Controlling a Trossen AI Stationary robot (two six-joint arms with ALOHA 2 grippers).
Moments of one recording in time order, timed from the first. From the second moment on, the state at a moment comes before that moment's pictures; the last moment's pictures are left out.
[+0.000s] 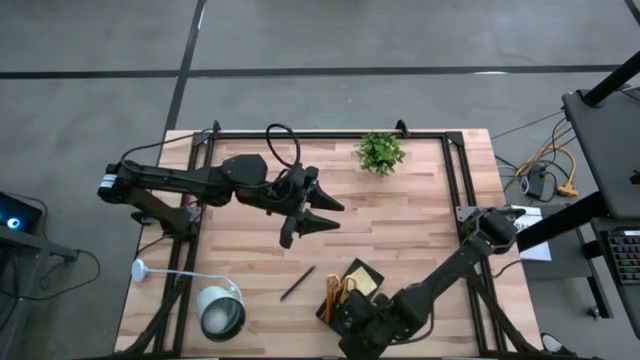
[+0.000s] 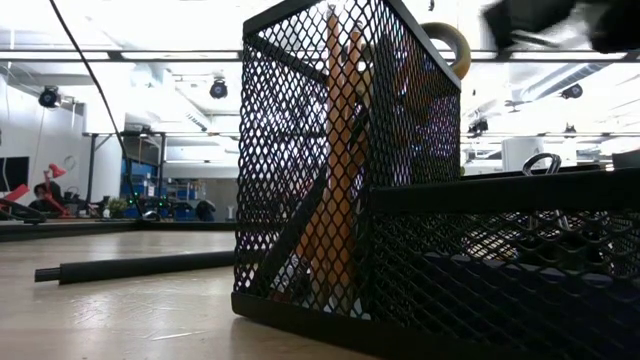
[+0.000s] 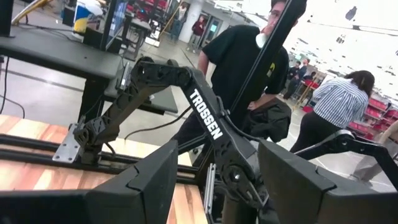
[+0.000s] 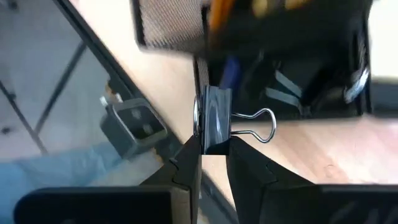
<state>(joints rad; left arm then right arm) -0.12 1.41 1.45 -0.01 0.15 -0.41 0.70 2.02 1.59 -0.65 0.18 1.52</state>
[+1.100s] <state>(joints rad) -0.12 1.41 1.45 -0.07 0.17 -0.41 0.63 2.03 1.59 -0.67 0.03 1.48</state>
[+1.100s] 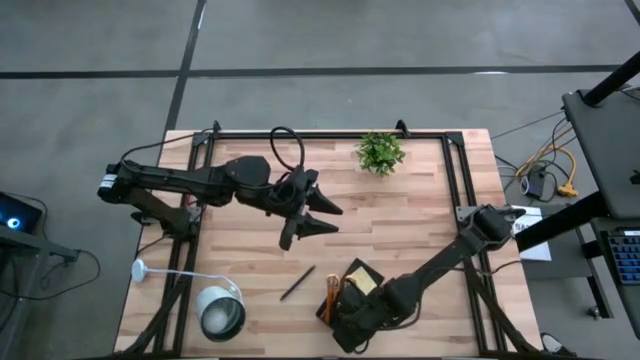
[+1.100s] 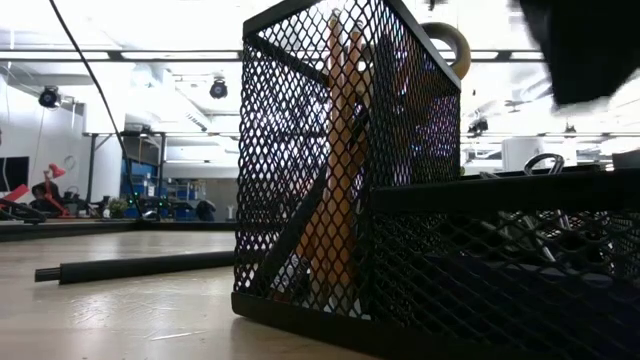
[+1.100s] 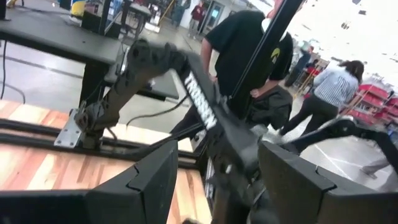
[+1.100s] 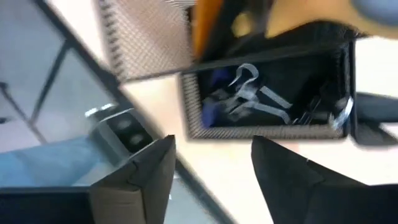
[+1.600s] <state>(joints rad) -0.12 1.41 1.45 -0.53 0.16 -0.47 0.74 1.68 1.60 -1.08 0.43 1.68</state>
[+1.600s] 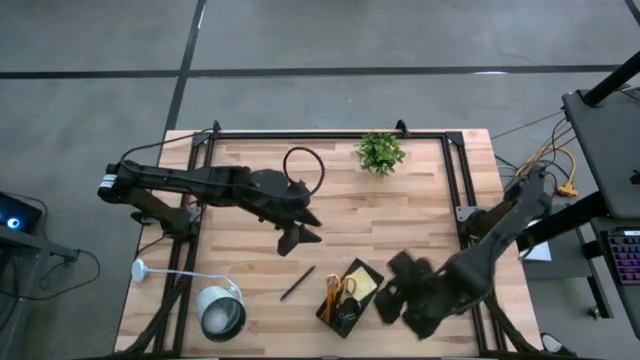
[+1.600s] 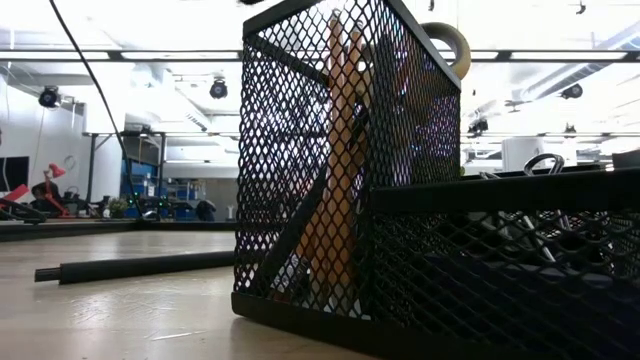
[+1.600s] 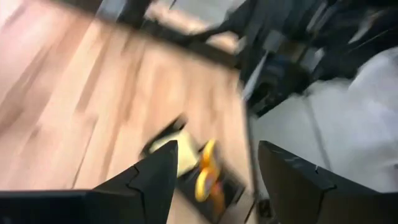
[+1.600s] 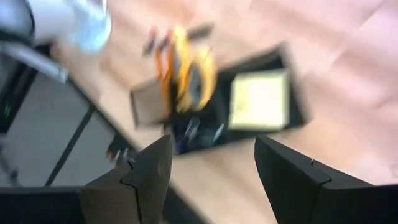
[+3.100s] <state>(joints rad) -0.37 1.90 1.30 -0.70 0.03 -1.11 0.77 1.49 1.60 -1.46 0.79 1.45</state>
